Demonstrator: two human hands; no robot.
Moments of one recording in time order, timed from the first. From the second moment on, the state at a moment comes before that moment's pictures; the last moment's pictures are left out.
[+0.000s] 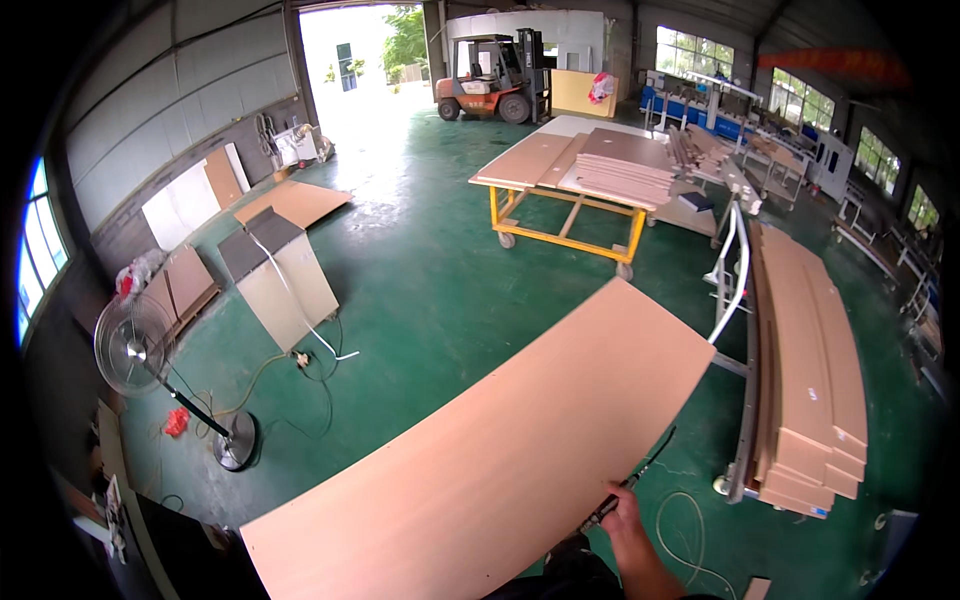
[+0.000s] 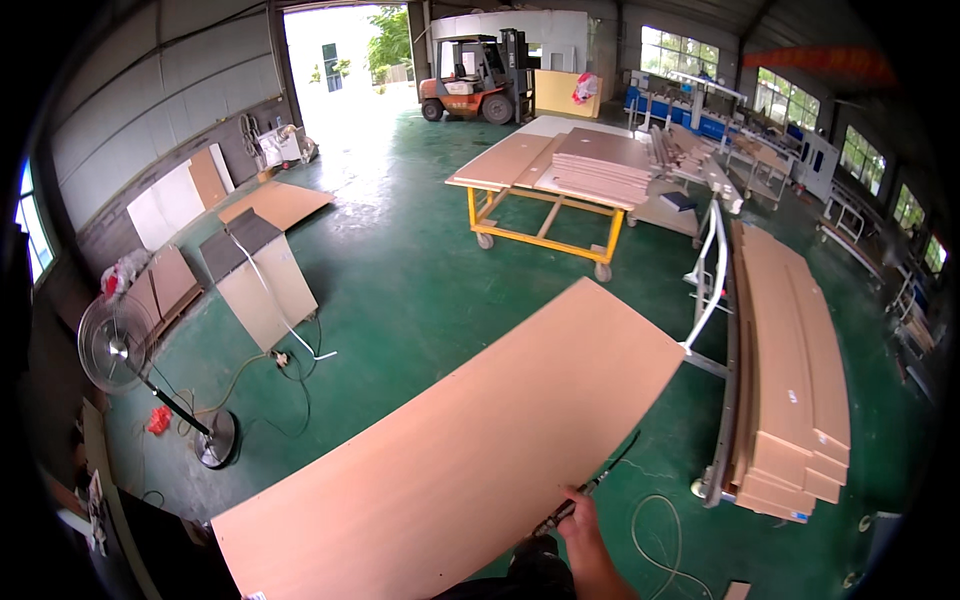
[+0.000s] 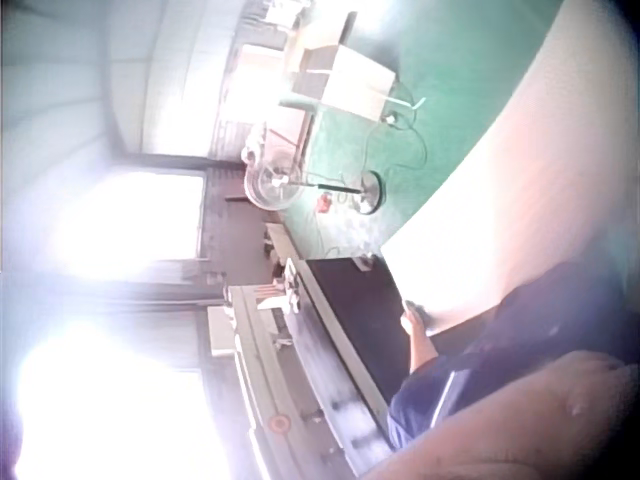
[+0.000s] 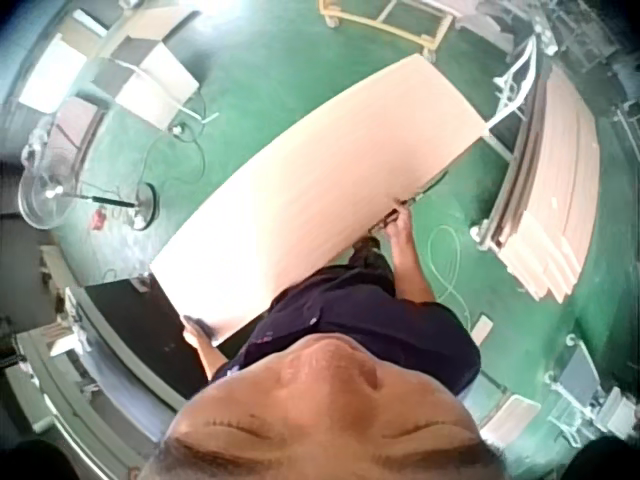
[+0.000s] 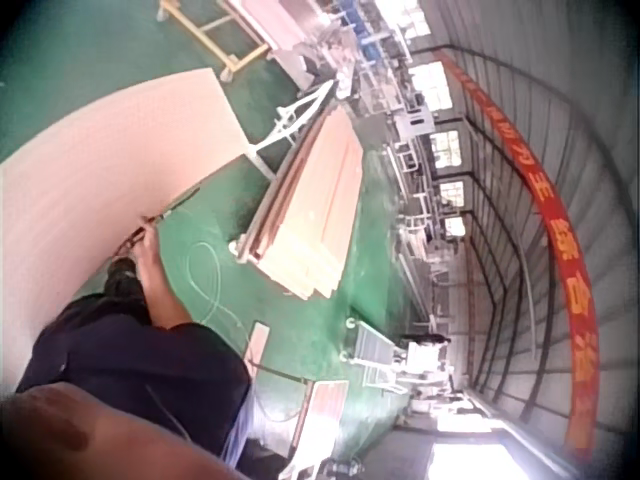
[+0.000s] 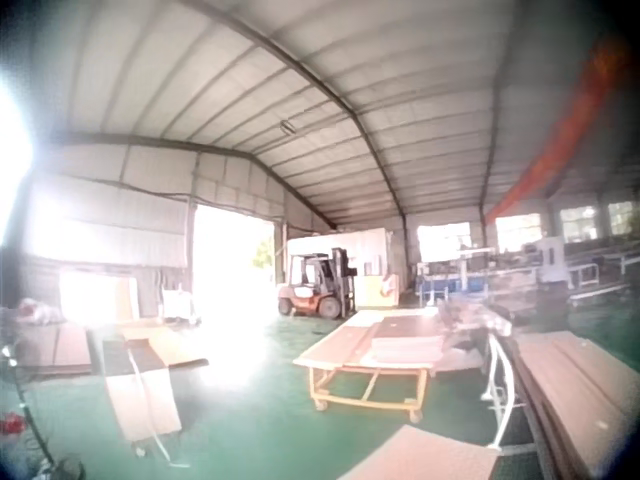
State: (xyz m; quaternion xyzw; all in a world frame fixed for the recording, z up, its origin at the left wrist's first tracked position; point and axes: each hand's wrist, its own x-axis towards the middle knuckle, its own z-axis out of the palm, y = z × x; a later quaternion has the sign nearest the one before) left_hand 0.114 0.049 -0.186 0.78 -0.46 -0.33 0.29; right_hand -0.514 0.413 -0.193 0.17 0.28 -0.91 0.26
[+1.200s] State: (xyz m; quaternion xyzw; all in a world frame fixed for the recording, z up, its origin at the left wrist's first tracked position) left_hand -0.899 -0.483 -0.143 0.69 -0.38 -0.43 0.45; right_hand -1.631 -0.351 -0.188 0.15 0.37 -0.84 0.36
